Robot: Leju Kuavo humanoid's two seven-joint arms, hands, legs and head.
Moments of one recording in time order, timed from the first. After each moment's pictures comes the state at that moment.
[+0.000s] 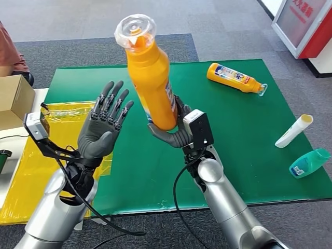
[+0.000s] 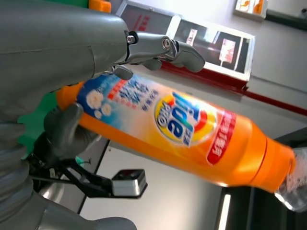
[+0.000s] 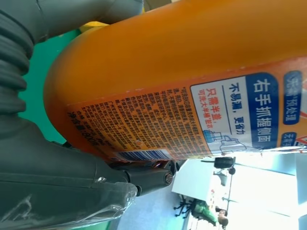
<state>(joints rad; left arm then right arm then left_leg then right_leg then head) -0.34 -0.01 -0.41 -1.56 0.75 -0.32 -0.14 -0.45 0.12 0.43 -1.18 0.05 -0.07 -0.38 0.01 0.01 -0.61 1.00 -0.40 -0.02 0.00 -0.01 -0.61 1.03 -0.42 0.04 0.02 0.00</state>
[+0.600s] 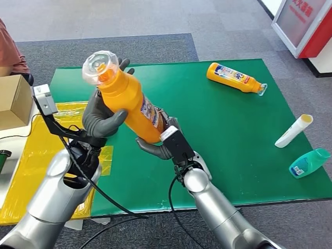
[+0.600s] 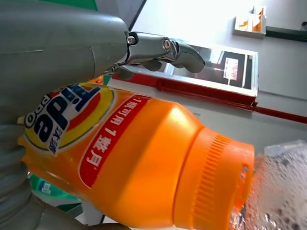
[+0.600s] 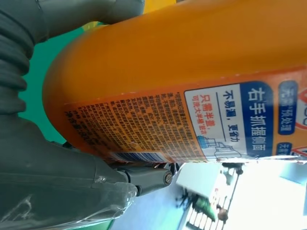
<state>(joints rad) -0.50 -0.01 -0.49 -1.53 0.68 -0.10 -0.11 -0.44 0.14 0.53 -1.08 0.20 -0.16 -0.42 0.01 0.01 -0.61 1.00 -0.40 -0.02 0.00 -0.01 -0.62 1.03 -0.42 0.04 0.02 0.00</state>
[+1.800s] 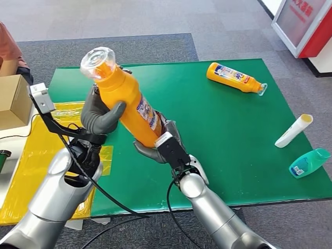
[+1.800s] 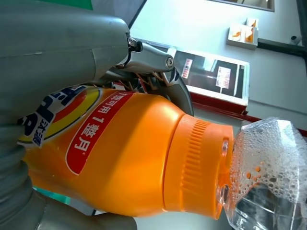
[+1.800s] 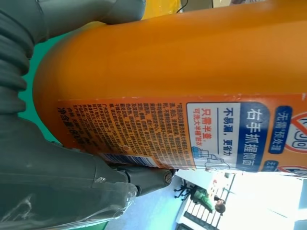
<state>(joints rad) -0.51 -0.02 -0.50 -1.52 0.72 -0.08 -0.12 -0.42 0.14 0.57 -1.09 0.23 -0.22 -0.42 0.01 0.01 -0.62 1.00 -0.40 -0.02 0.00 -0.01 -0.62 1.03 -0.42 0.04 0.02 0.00</state>
